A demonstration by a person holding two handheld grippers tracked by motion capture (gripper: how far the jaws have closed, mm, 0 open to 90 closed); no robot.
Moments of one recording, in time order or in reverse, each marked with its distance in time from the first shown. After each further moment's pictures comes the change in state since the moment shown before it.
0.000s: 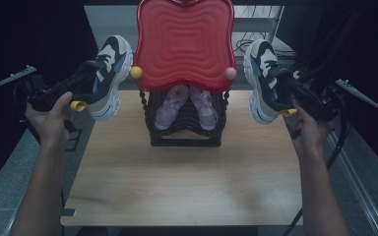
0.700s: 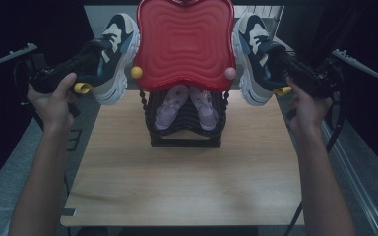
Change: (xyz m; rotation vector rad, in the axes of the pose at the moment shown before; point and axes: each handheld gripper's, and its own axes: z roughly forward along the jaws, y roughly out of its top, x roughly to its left) left arm -0.030 0.037 0.020 -0.031 -0.027 0.030; right arm 0.047 0.045 0.028 0.002 0.051 -0.061
